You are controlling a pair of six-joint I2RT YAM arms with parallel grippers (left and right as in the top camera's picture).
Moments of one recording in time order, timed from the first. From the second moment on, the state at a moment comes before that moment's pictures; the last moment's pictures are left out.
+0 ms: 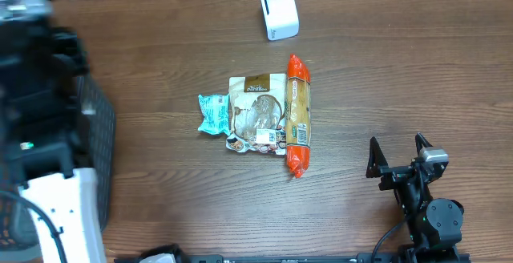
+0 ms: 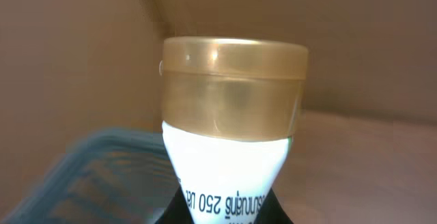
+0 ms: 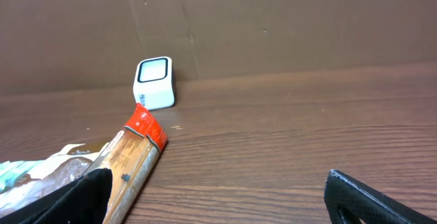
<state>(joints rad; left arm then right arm) 0.15 1.23 1.53 -0.66 -0.30 0.13 0.11 0.06 0.02 -0.04 -0.03 0.14</state>
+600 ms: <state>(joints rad) -0.27 1.51 1.47 -1.14 -0.36 -0.47 0.11 0.06 0.02 -0.04 -0.03 0.14</state>
